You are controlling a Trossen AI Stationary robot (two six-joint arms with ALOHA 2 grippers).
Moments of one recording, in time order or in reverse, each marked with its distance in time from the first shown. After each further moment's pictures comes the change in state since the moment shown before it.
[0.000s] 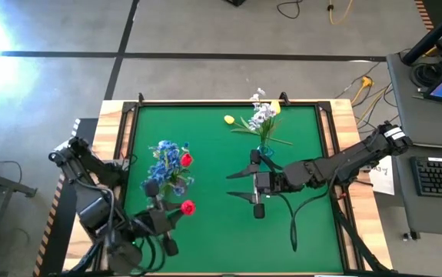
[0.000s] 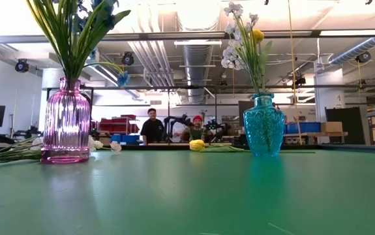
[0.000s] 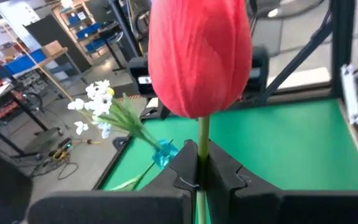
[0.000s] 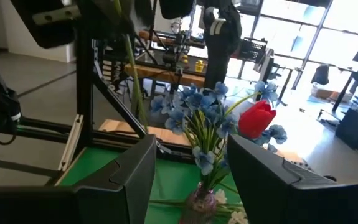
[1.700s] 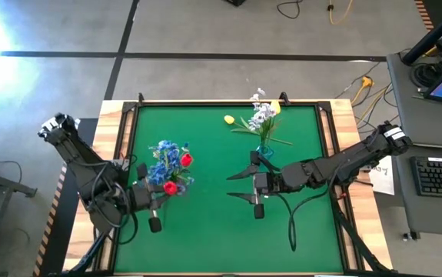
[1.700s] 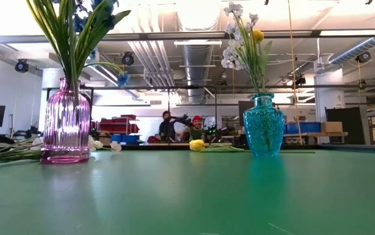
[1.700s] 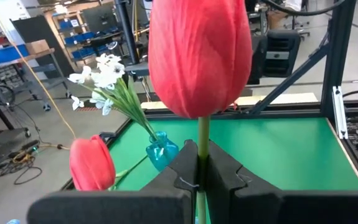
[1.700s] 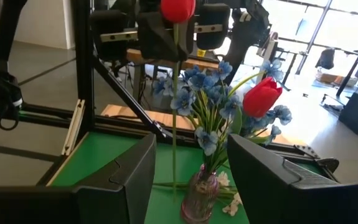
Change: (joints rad) left arm -0.007 -0.432 -0.695 0.608 0.023 0.145; right arm 0.000 0.000 0.000 -0.069 0.000 0.037
